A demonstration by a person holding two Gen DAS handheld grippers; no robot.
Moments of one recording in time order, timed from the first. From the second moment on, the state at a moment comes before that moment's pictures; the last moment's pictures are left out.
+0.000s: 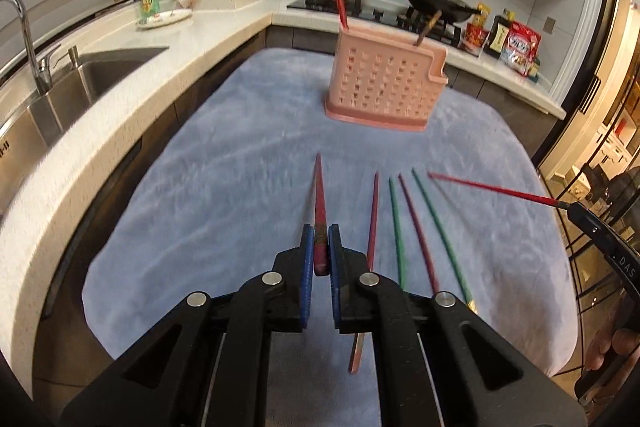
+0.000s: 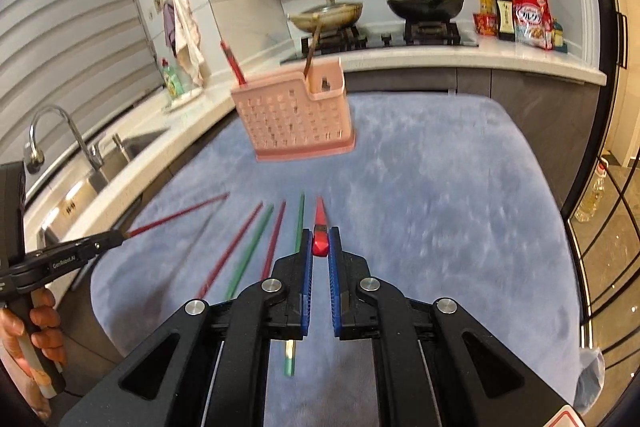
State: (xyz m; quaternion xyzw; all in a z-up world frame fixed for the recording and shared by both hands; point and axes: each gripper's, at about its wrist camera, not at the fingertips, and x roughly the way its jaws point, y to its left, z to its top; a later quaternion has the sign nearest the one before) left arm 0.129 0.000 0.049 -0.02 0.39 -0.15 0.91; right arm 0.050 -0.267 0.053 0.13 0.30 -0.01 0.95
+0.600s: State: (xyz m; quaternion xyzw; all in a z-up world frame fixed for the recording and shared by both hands) left arm 0.219 -0.026 0.161 -0.02 0.31 -0.16 0.94; right arm 0.134 -0.299 0.161 0.14 0.19 0.01 0.97
